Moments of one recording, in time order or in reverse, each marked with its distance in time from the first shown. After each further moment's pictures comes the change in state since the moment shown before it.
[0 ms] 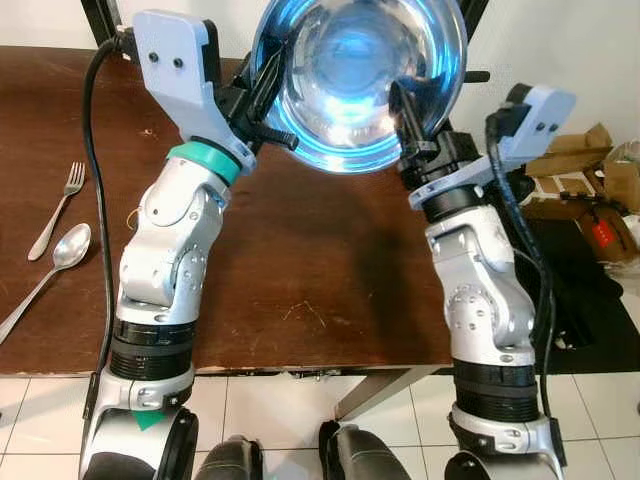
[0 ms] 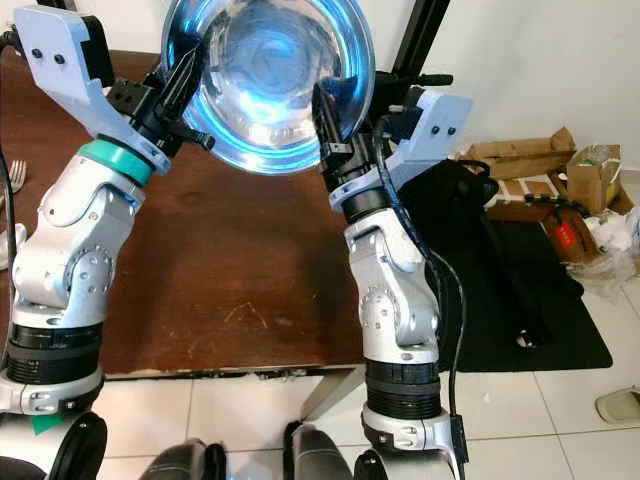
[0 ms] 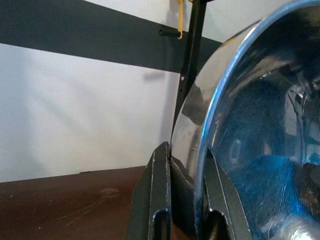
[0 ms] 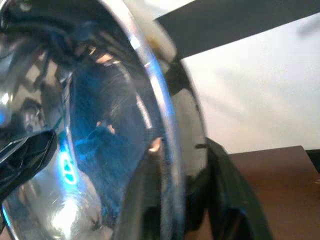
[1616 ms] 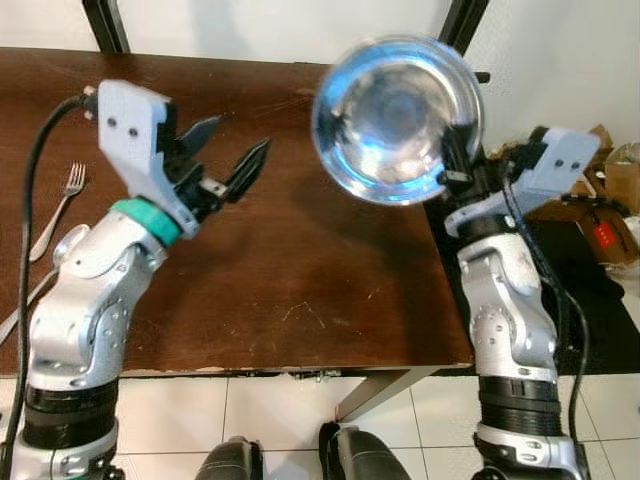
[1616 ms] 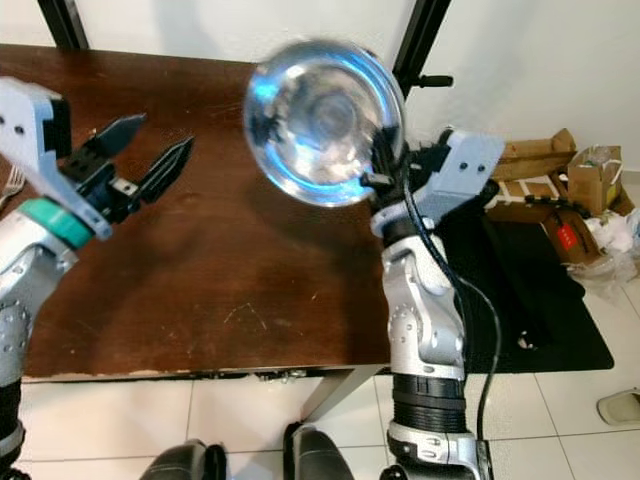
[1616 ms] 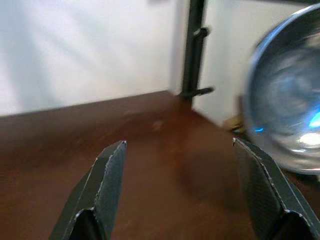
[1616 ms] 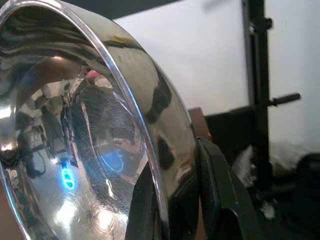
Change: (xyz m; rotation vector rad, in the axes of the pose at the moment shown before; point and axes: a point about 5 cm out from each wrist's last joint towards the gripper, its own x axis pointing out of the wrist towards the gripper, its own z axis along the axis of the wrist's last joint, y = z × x) left arm -0.072 0.046 -0.020 0.122 0.316 0.044; right arm -0.037 -0.064 -0.021 -0.149 0.113 -0.317
